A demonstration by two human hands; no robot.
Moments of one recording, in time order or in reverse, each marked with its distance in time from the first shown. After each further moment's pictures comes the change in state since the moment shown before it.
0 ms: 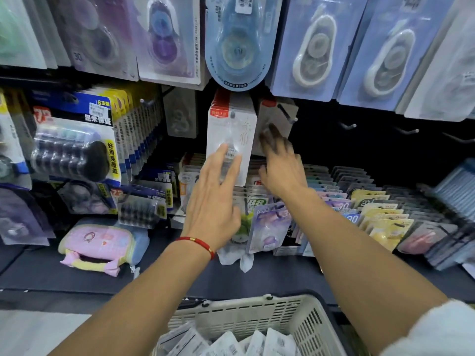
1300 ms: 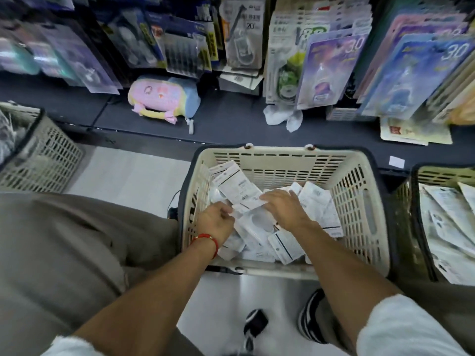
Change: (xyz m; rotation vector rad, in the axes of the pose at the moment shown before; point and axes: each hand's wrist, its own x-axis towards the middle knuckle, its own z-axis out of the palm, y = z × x) left_hand -0.328 -0.012 0.080 -0.198 -0.441 -1.184; right_hand -0.369 -0.053 0.213 0.518 -0.787 -0.174
